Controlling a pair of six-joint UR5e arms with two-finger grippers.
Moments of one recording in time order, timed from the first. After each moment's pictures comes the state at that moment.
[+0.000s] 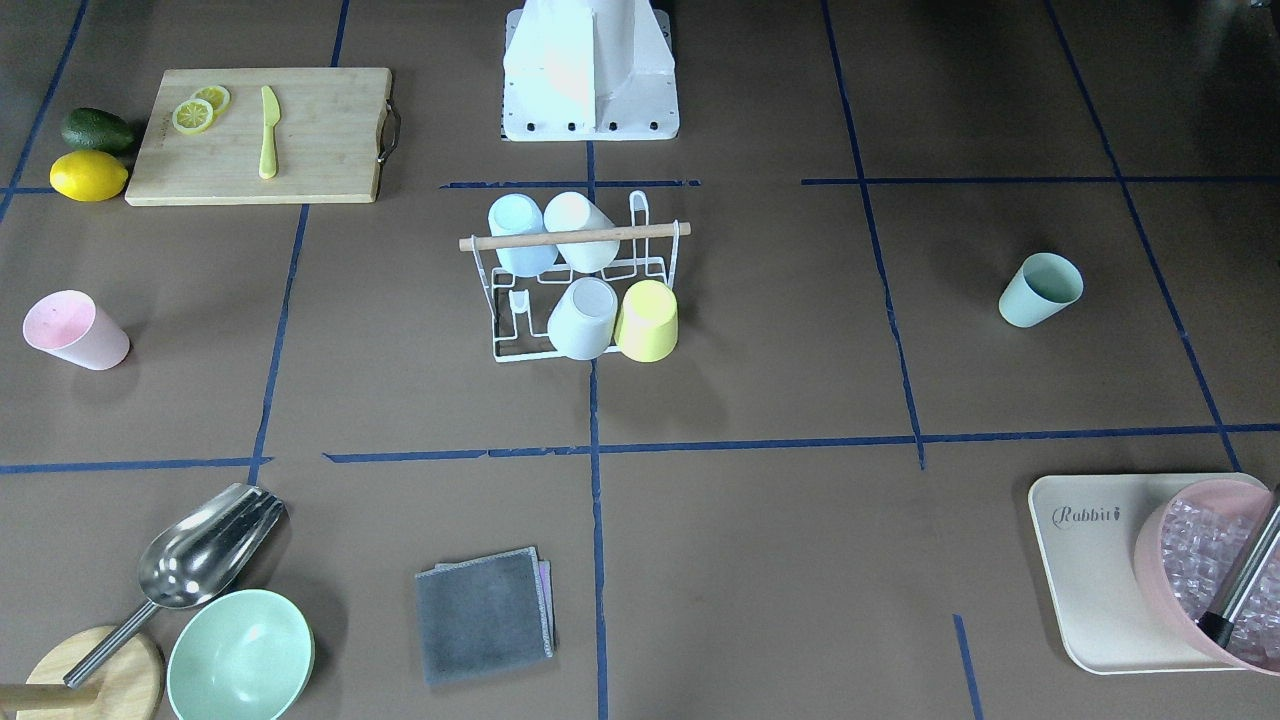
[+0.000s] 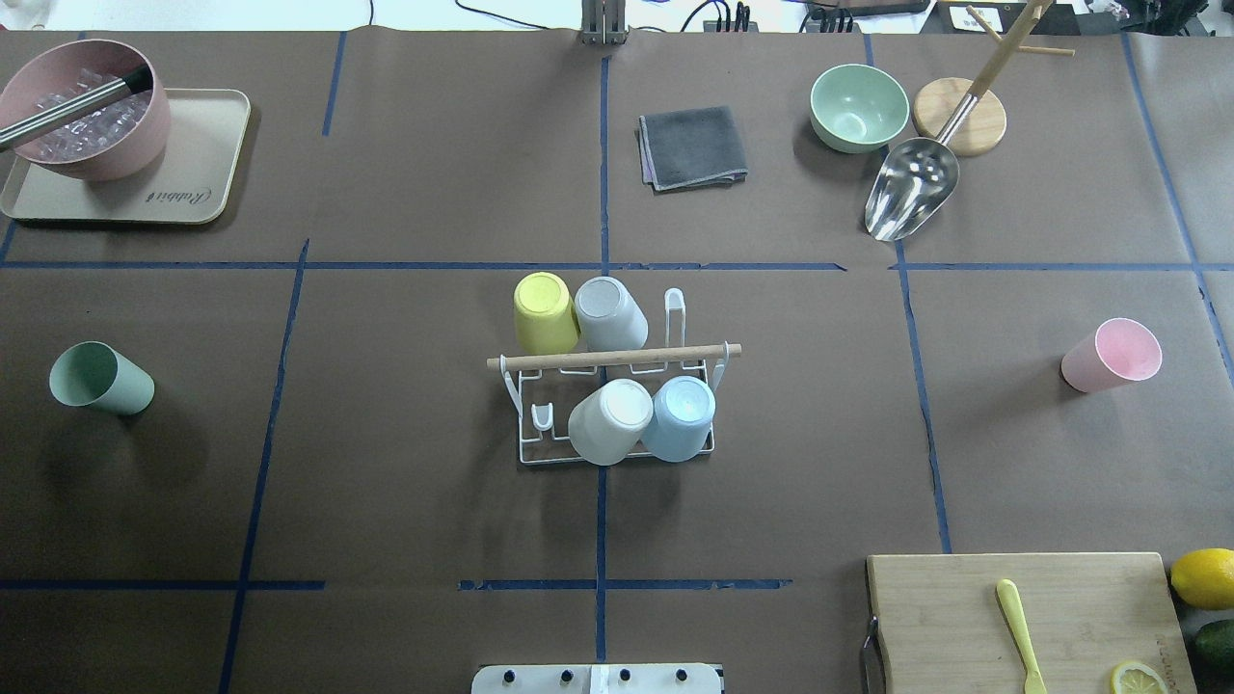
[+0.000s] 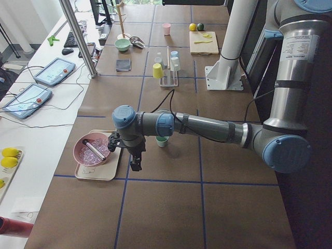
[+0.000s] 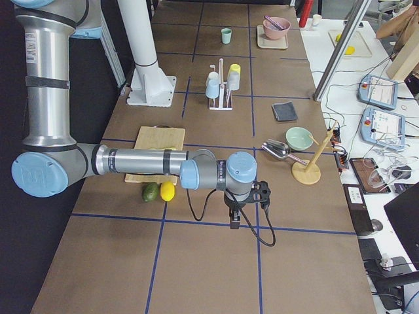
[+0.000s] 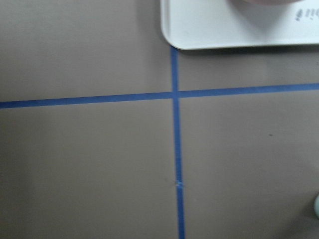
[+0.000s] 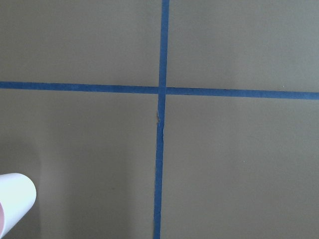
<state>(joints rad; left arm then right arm) -1.46 -1.67 -1.69 -1.33 -2.32 0.01 1.51 -1.61 1.64 -1.53 2.33 0.03</state>
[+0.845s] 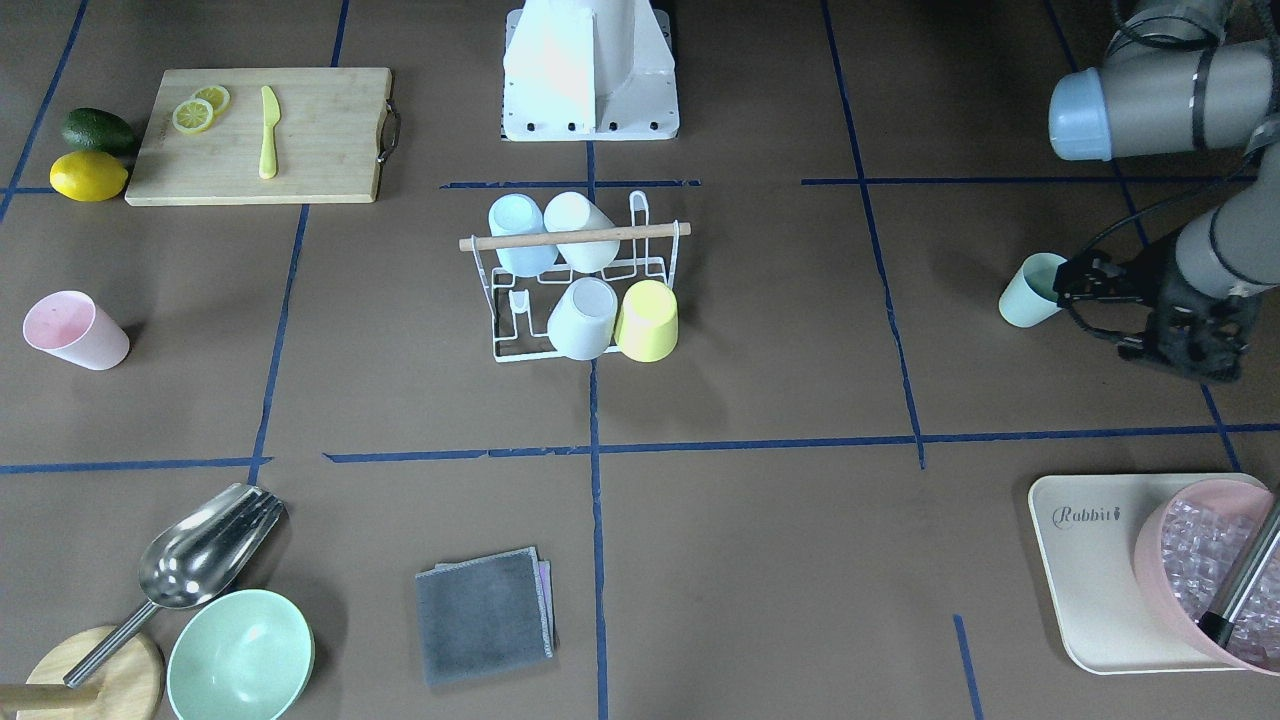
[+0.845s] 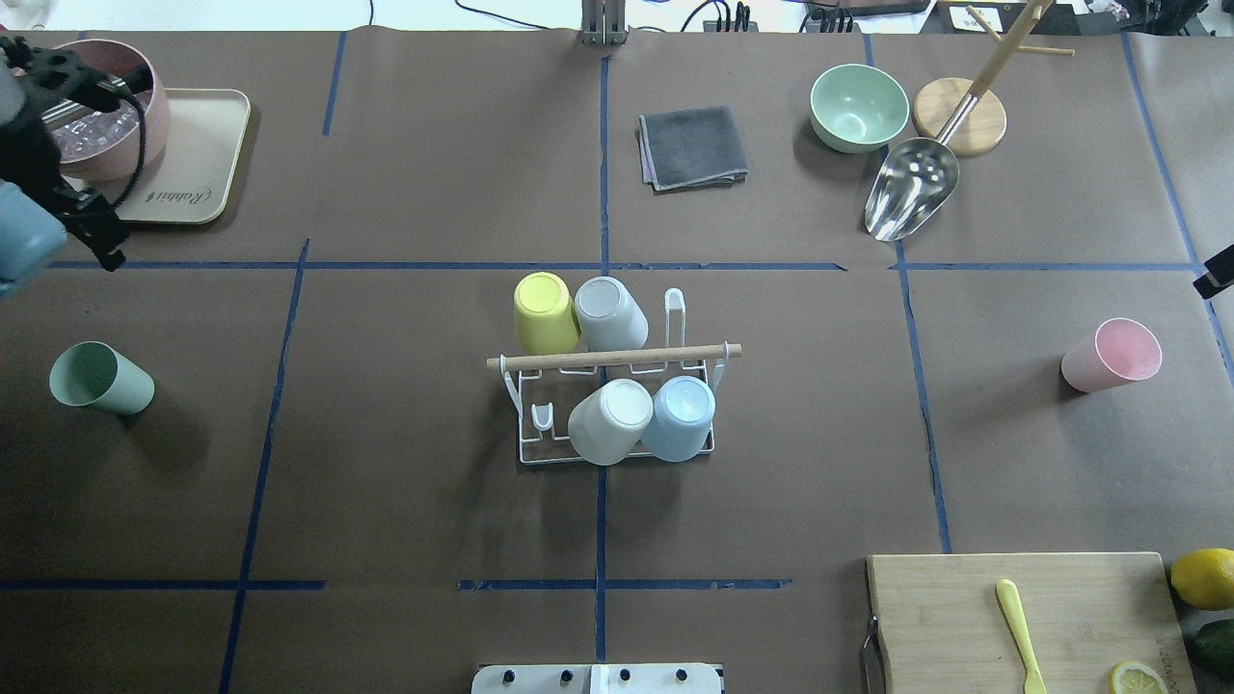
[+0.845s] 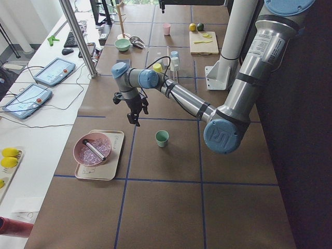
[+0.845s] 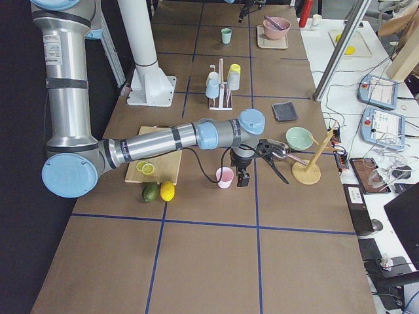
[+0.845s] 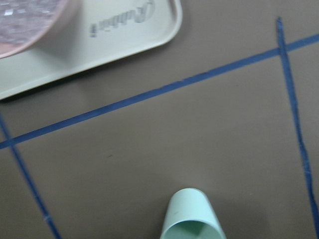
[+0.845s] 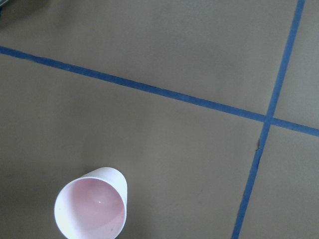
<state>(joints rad) -1.11 -1.98 -1.67 -1.13 -2.24 0.02 1.27 -1.54 1.81 -1.69 2.29 0.02</state>
